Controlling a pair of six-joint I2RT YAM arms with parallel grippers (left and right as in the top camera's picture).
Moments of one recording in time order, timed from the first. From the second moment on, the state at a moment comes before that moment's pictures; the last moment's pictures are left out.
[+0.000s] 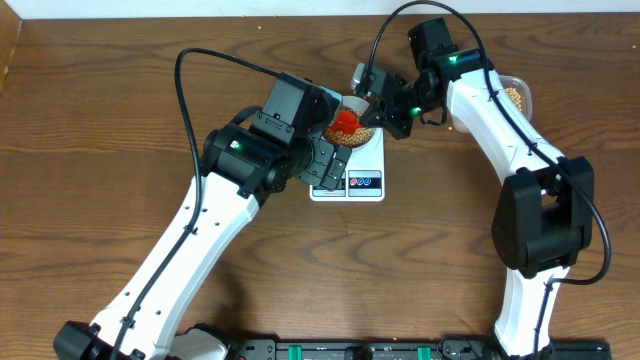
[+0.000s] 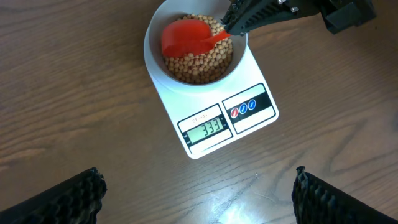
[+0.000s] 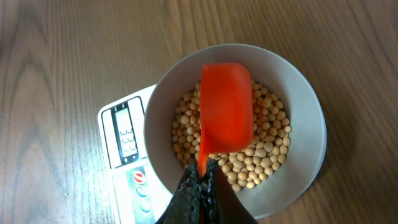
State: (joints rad) left arm -0.52 1.47 1.45 -1.00 0.02 -0.04; right arm 0.29 2.11 1.78 -0.92 -0.66 -0.84
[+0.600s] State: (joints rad) left arm -0.52 1.47 1.45 -1.00 0.02 -0.04; right arm 0.25 2.12 1.78 -0.91 -0.77 -0.83
